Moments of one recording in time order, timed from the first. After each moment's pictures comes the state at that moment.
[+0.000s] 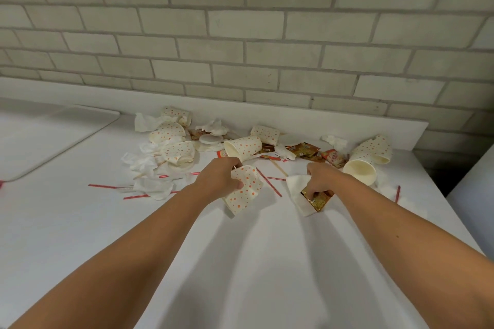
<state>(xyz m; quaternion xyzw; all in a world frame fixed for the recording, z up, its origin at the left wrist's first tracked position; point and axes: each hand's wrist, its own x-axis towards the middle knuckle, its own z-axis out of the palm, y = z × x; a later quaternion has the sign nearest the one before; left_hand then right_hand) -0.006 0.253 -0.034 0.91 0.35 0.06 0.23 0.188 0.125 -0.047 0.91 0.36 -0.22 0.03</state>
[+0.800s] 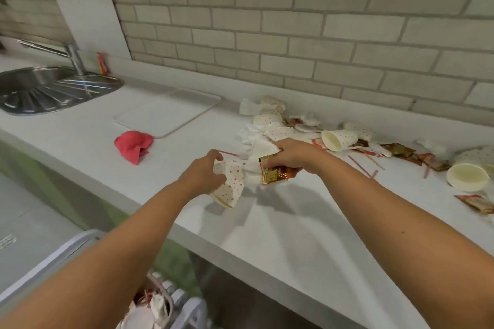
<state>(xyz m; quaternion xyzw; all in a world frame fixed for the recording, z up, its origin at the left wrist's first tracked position) -0.288 0.311 -0.024 0.80 0.49 0.11 0.33 -0.092 0.240 0.013 0.77 0.49 -0.35 -0.21</state>
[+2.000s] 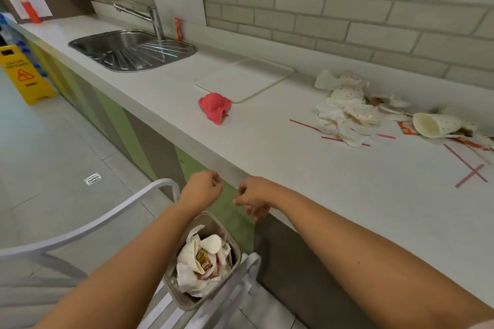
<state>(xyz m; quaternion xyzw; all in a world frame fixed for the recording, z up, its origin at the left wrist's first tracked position) -0.476 0.307 -0.114 0.74 0.62 0.13 0.24 -0.334 0.265 -0.083 0.67 0.60 -0.43 -0.01</state>
